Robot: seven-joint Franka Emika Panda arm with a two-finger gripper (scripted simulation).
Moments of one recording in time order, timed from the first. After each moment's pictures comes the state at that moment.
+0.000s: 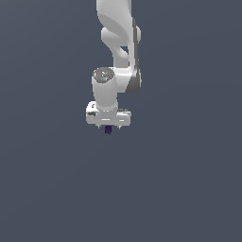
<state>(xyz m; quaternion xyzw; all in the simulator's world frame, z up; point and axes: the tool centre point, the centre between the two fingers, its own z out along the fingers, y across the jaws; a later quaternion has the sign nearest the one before) -0.056 -0.058 0.106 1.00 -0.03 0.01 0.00</state>
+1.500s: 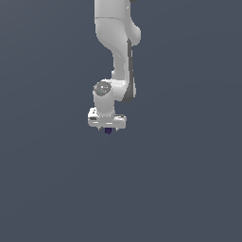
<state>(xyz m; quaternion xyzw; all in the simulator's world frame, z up) -0.100 -0.073 0.026 1.00 -0.04 0.00 0.00</state>
